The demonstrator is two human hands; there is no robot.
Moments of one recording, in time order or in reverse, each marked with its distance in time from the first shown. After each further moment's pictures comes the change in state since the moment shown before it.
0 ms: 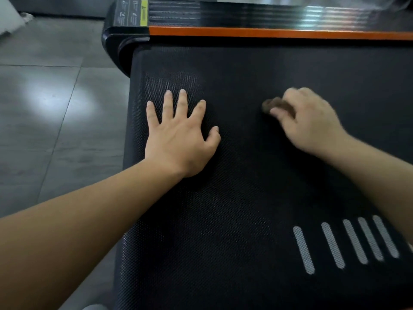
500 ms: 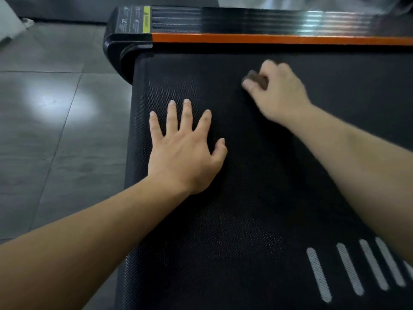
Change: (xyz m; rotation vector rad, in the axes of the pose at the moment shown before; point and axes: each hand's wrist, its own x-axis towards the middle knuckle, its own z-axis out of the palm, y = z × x) left_hand -0.001 0.000 -0.002 -0.011 0.003 0.015; right_hand 0.093 -0.038 0.023 0.124 0.011 0.137
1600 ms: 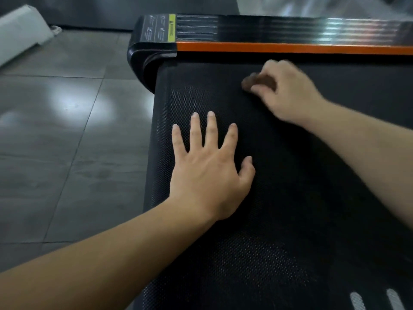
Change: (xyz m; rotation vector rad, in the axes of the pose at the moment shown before) left_hand -0.001 0.000 -0.001 -0.016 0.008 0.006; right_hand 0.039 -0.025 0.012 0.091 -0.036 -0.190
